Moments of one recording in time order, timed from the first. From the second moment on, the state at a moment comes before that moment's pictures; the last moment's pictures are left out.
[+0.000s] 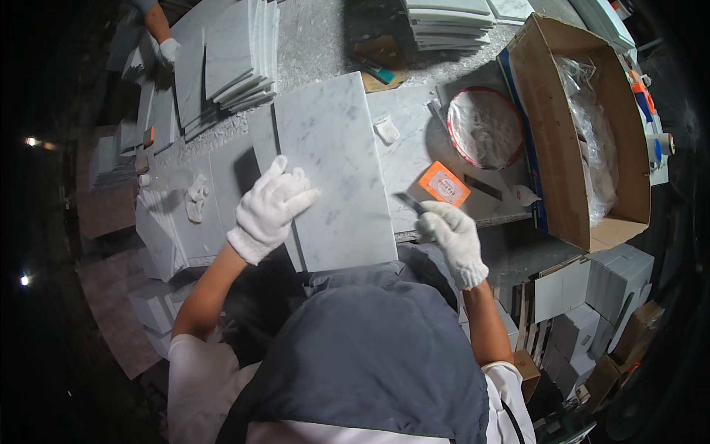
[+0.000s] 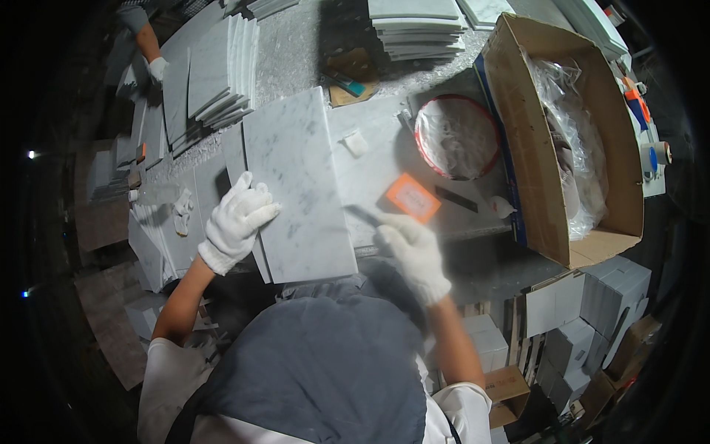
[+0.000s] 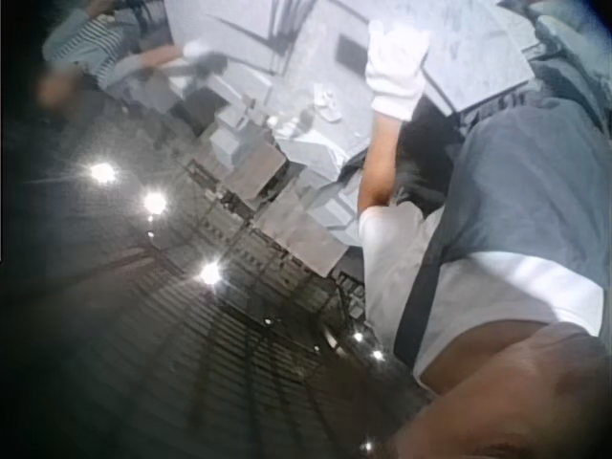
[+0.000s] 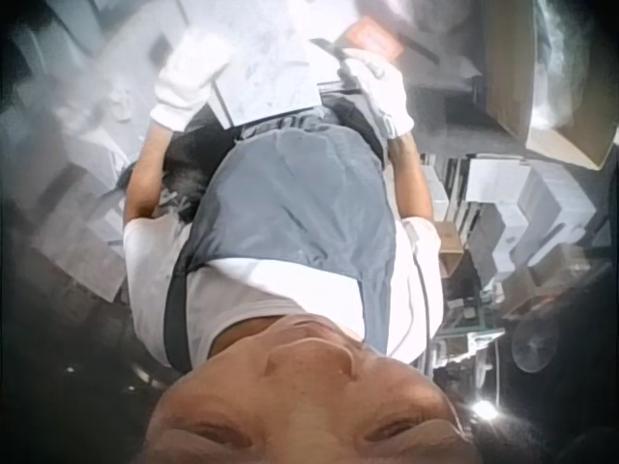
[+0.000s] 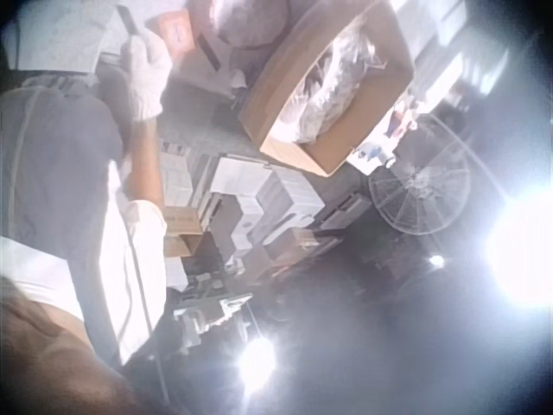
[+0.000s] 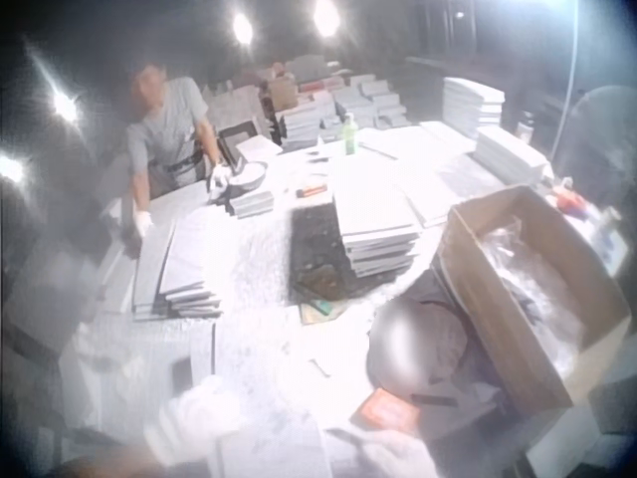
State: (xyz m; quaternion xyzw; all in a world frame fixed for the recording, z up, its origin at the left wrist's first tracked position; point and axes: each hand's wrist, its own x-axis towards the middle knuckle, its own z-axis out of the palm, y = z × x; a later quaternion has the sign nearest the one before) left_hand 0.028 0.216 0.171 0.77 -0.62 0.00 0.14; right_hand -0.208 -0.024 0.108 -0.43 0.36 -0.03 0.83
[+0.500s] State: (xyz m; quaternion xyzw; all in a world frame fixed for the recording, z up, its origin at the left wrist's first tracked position) left_hand -0.047 0.143 0.202 0.74 -0.65 -0.18 -0.03; right_hand -0.189 -0.043 0.089 -0.46 0.35 -0.10 0.81
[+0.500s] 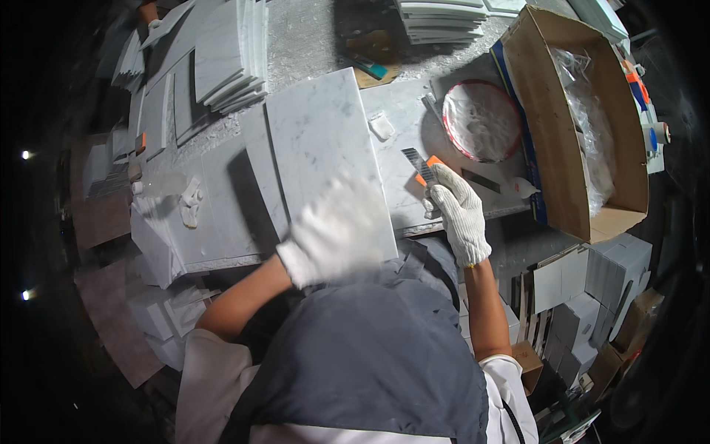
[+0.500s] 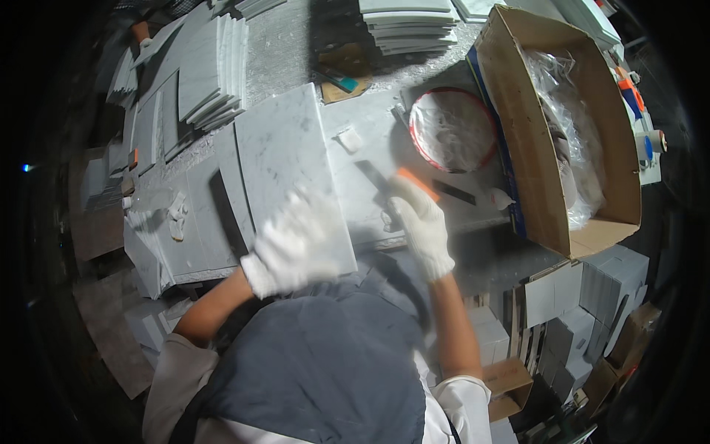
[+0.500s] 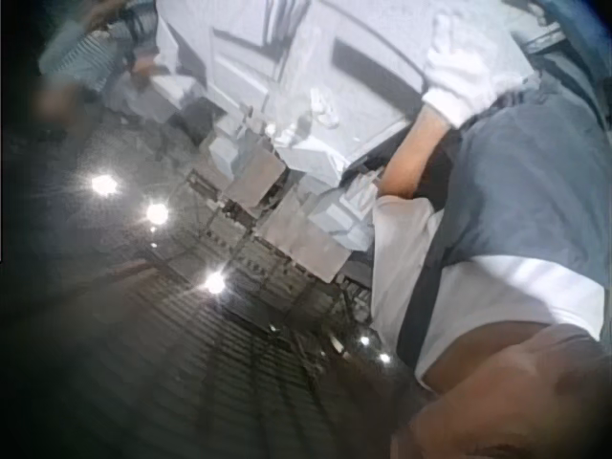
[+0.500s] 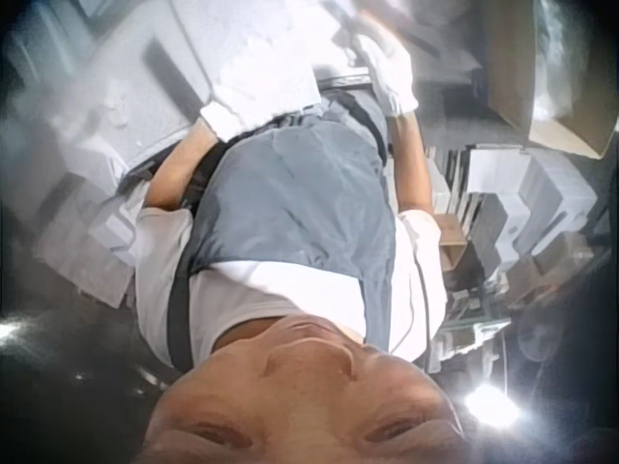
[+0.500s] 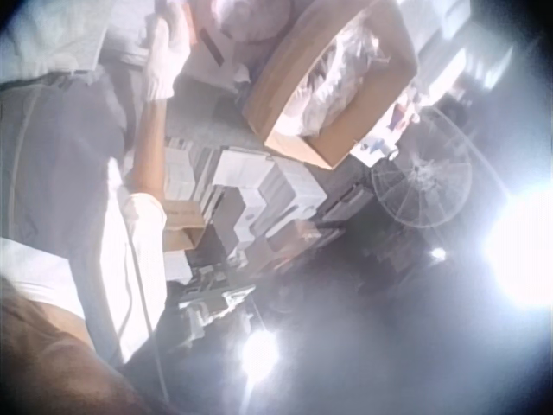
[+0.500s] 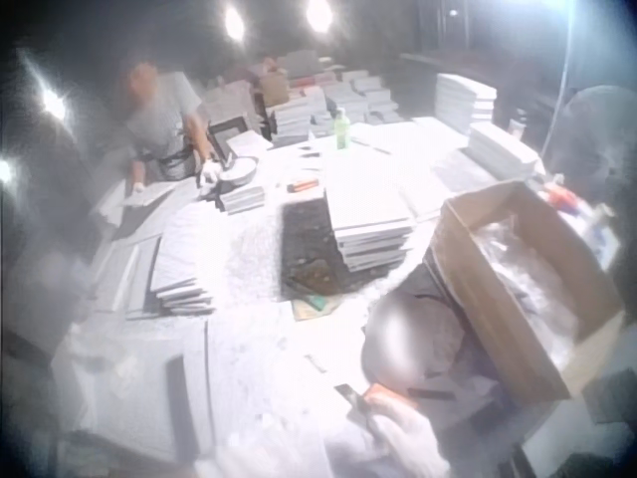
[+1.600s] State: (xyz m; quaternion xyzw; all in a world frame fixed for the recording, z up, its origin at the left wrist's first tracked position) left_hand 0.105 0.035 0.111 0.86 -0.50 0.02 0.11; right_hand -0.119 -0.017 0.045 -0.34 0.17 0.00 0.92
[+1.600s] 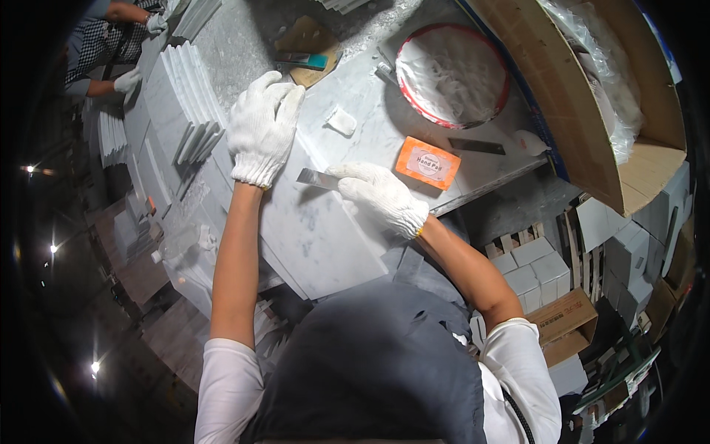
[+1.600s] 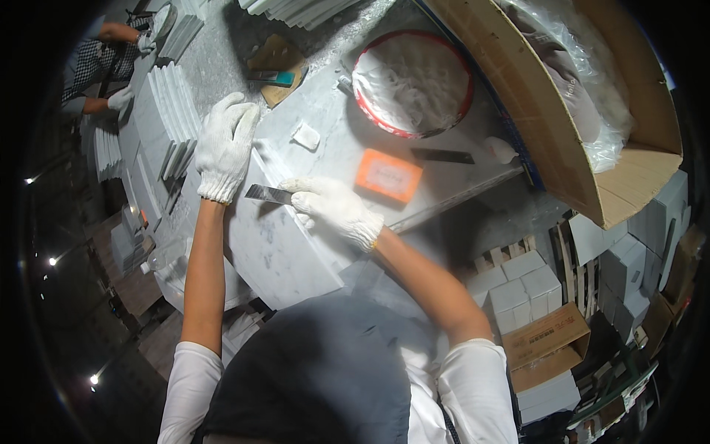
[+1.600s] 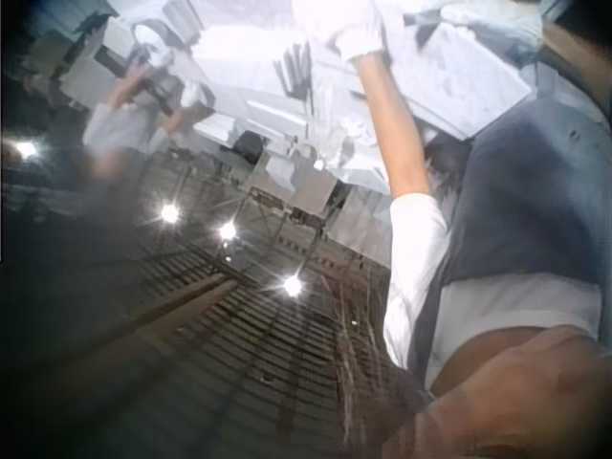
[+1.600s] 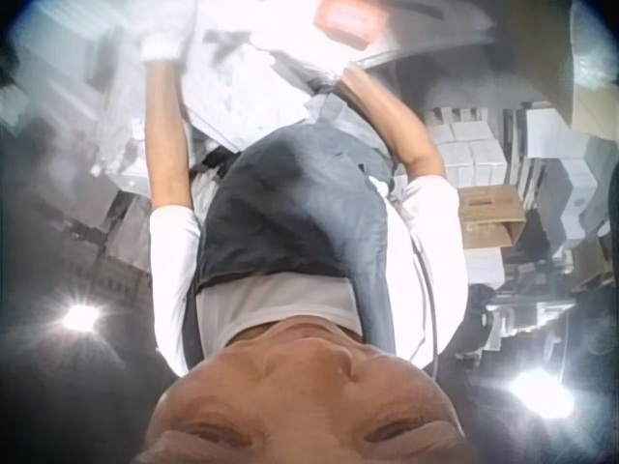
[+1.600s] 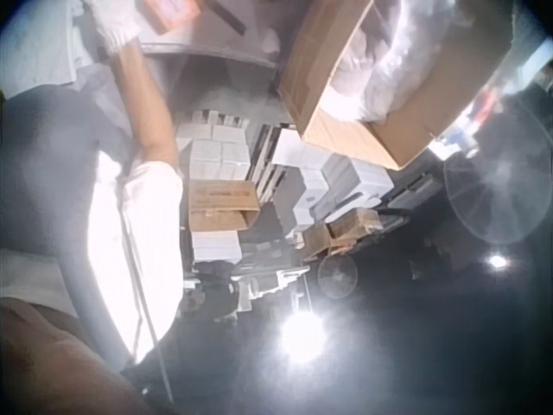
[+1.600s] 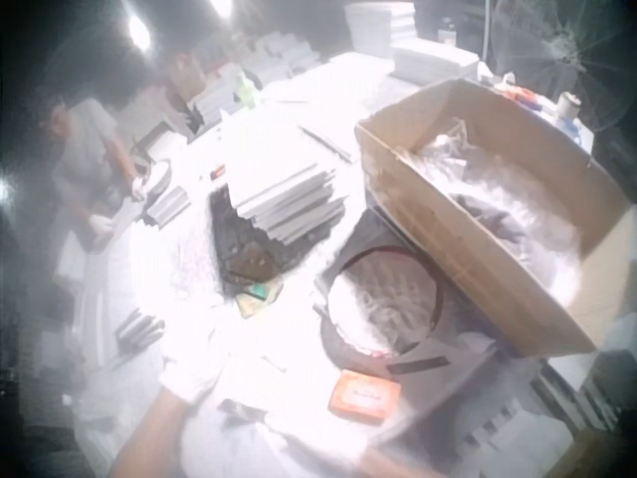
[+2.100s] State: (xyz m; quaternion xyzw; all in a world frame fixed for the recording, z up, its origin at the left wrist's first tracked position) left_hand 0.103 0.033 0.116 0.86 -0.50 0.01 0.13; right_hand -0.139 -0.003 0.036 -0.25 0.19 0.03 0.95
